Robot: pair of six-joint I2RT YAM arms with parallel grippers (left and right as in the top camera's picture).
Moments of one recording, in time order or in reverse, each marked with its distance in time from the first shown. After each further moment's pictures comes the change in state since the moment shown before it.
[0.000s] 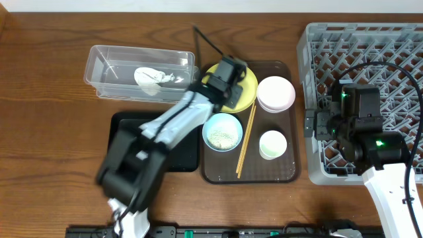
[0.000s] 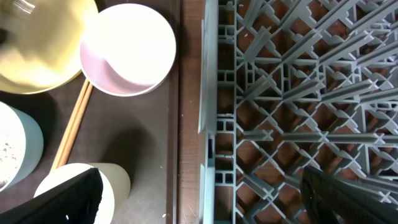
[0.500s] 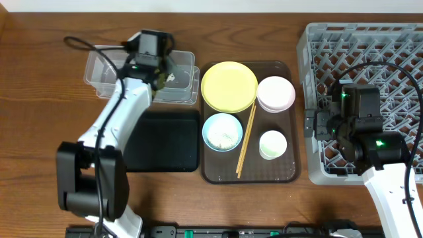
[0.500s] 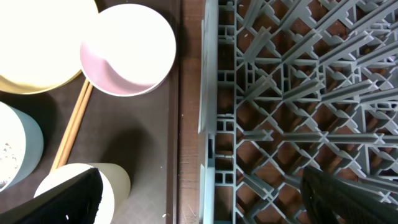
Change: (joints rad) left arm 0.388 -0.122 0.005 -0.130 -0.103 -0.731; right arm 0.000 0.000 0.000 0.000 0.000 0.000
